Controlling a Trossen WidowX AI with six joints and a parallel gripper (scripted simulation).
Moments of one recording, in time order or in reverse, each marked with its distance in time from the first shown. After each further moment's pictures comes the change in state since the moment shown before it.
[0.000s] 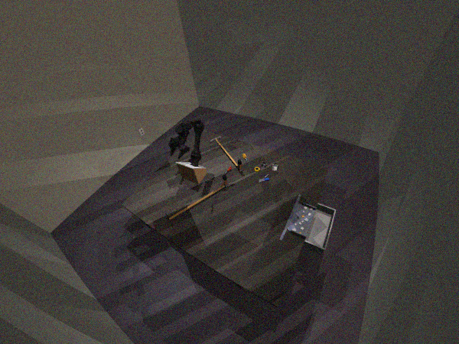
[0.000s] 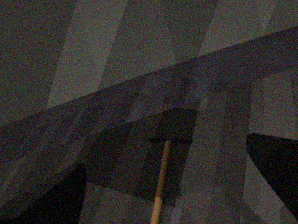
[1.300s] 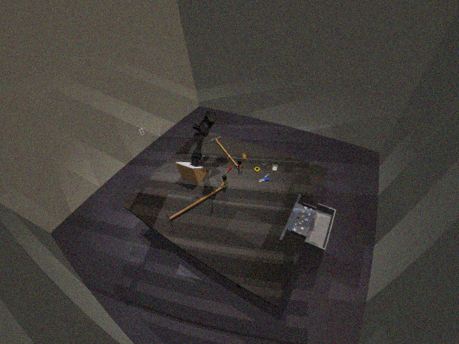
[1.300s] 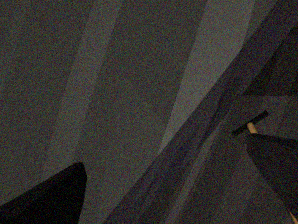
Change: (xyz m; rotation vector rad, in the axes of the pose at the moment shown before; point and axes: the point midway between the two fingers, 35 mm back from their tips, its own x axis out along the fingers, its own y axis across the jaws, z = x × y) arm -0.136 0.117 -0.031 0.596 -0.298 0.073
